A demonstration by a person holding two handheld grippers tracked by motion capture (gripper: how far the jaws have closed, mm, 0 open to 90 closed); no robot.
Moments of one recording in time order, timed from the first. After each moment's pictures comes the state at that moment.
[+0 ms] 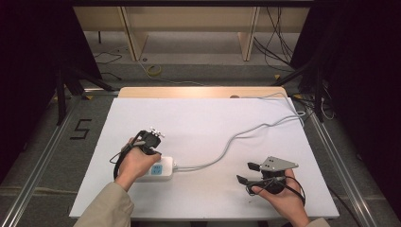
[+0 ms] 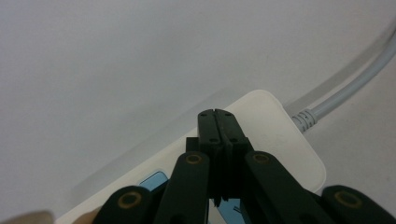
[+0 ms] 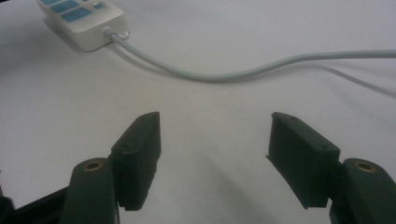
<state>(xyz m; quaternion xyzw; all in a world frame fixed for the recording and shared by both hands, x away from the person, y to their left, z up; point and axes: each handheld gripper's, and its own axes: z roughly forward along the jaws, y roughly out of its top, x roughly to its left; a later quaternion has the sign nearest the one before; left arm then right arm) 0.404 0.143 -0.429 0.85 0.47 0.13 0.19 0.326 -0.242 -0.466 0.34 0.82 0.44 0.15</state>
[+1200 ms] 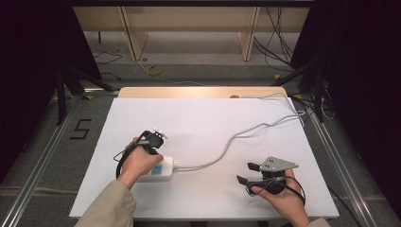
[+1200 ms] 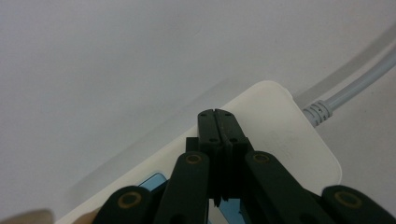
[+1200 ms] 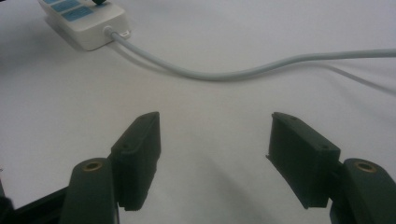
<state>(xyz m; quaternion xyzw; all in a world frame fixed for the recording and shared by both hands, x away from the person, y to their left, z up) 0.411 0.137 -0.436 0.87 0.46 0.12 0.15 0.325 -0.242 -0.466 0.34 0.82 0.44 0.15</state>
